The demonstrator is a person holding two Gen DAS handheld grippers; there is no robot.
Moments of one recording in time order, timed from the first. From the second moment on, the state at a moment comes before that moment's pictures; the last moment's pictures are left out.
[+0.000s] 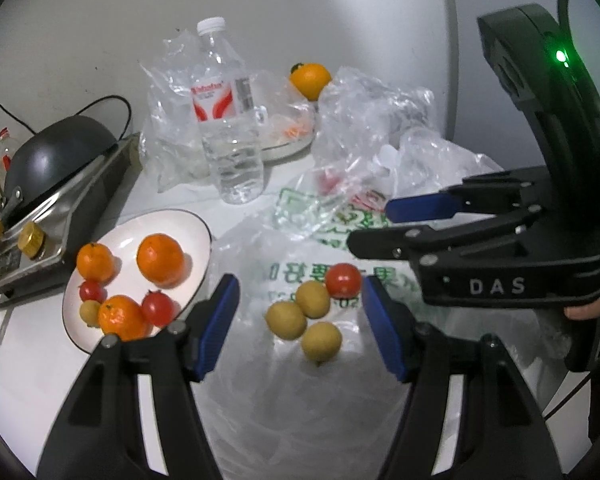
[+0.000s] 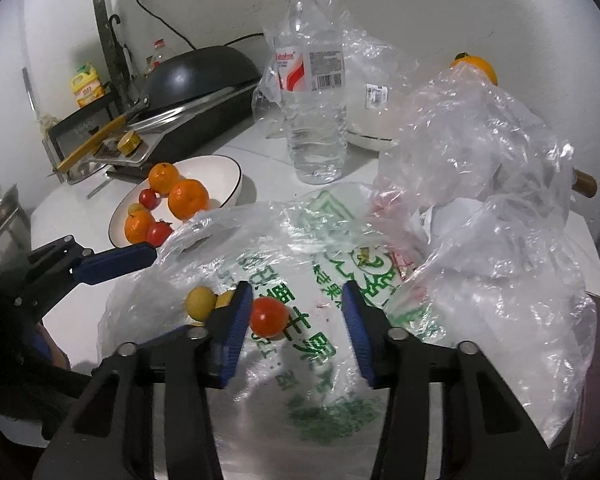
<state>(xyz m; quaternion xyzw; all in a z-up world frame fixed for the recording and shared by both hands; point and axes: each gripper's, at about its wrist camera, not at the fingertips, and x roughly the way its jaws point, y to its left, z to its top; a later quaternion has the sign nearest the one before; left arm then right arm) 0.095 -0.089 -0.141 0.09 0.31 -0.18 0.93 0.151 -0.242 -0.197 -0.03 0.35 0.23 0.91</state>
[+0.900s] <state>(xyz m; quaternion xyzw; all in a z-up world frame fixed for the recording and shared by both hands) 0.097 -0.103 -0.165 0.12 0.35 -0.21 0.90 0.161 -0.219 -0.225 -0.05 0.40 0.27 0.87</state>
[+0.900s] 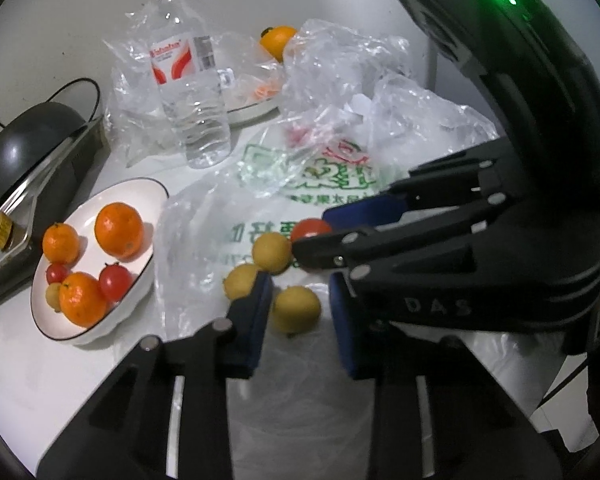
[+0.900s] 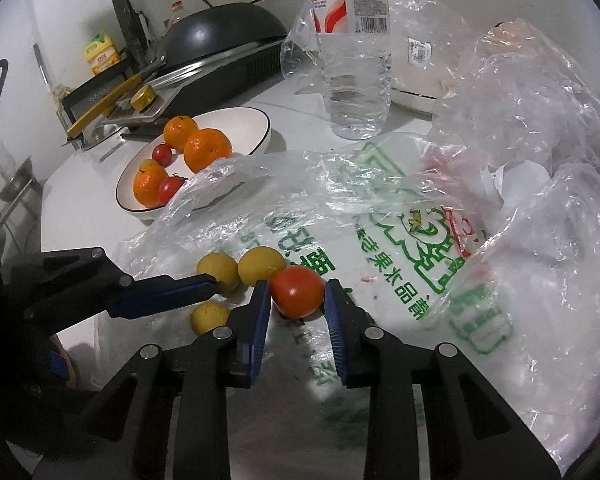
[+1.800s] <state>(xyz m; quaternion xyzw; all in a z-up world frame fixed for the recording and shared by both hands) 0.089 -0.078 -0.137 0.08 0.32 -0.21 0.92 0.143 -0.243 -0.195 -0.04 0.36 0.25 0.90</state>
